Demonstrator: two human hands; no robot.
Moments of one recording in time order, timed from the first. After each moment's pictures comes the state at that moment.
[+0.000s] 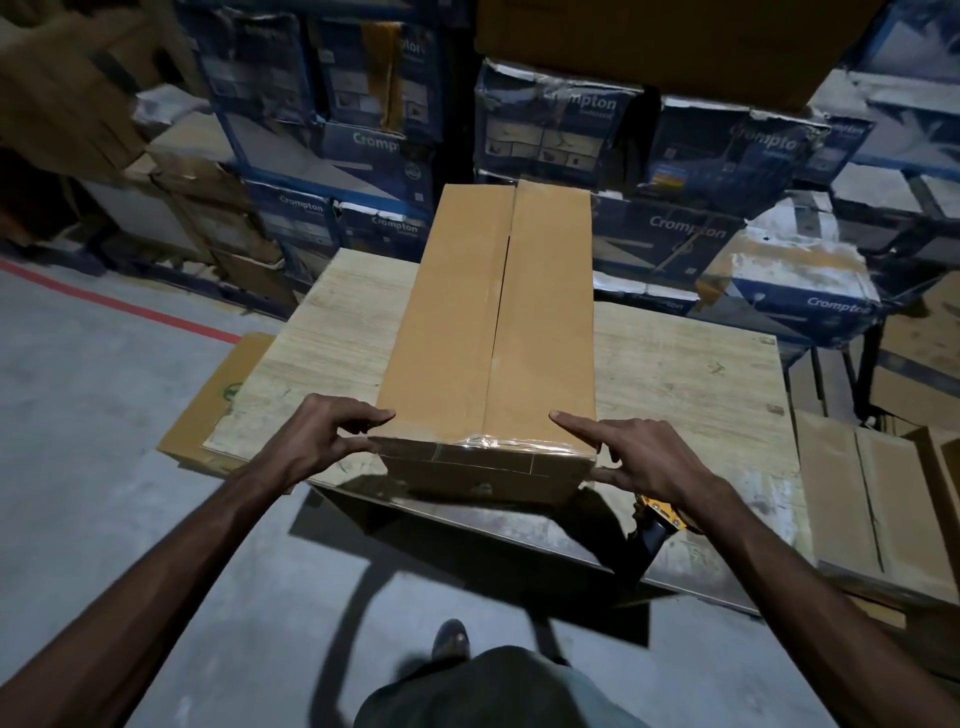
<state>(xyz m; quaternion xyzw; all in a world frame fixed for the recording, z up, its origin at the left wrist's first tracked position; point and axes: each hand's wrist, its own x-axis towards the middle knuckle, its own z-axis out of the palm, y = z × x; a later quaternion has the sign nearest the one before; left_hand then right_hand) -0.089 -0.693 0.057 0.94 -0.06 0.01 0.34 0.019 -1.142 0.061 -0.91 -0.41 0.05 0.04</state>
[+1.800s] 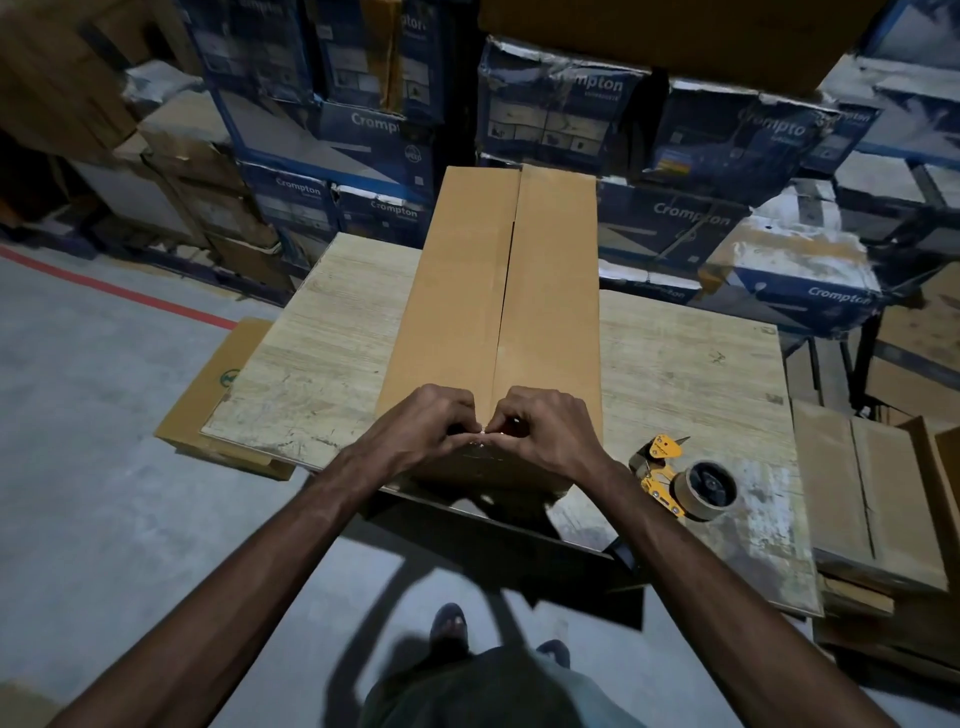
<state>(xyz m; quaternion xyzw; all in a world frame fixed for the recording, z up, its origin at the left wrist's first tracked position) -0.059 -0.809 0.083 0.95 -0.20 -0.03 0.23 -0.008 -1.024 0.071 -0.90 -0.35 0.03 0.24</state>
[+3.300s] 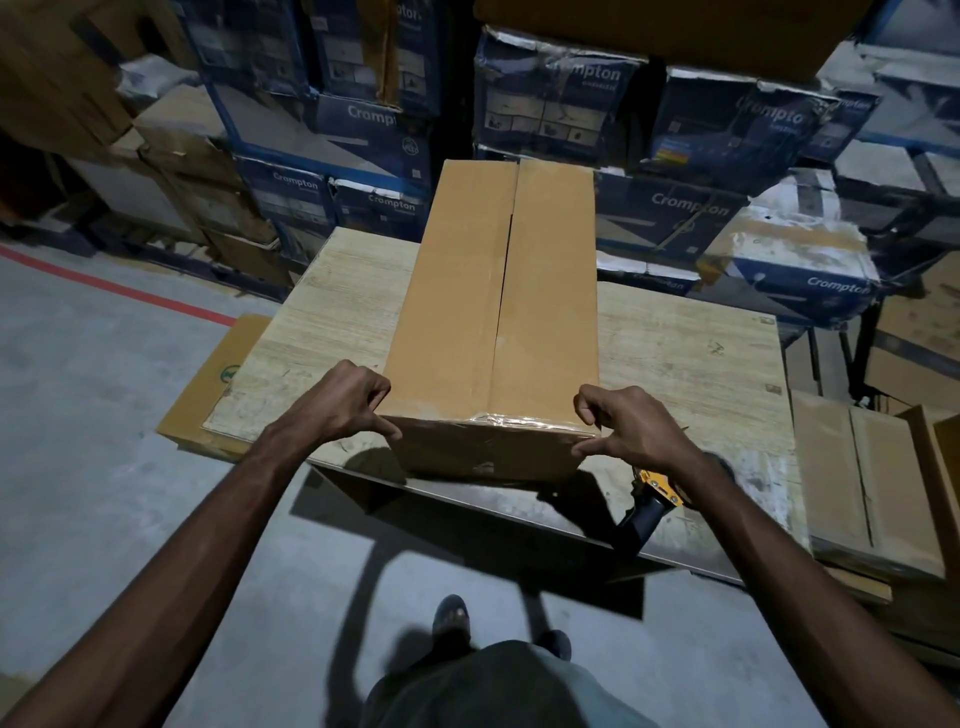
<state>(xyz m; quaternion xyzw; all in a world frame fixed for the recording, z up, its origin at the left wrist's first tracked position) -0.062 -0.721 0.079 0.96 0.02 -0.13 0.23 0.019 -1.123 0.065 -0.92 -0.30 0.14 0.21</state>
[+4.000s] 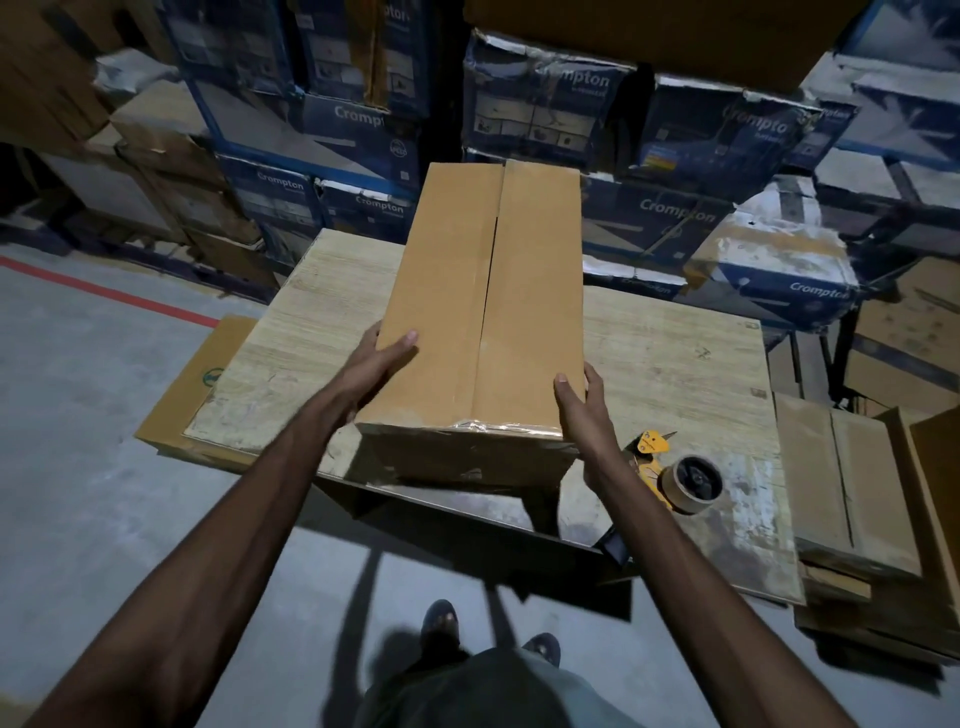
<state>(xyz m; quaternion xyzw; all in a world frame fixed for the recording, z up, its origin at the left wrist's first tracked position) -0.013 -0.748 0.069 0.74 0.21 -0.08 0.63 0.006 -1.058 0.044 -0.77 0.13 0.15 0.61</state>
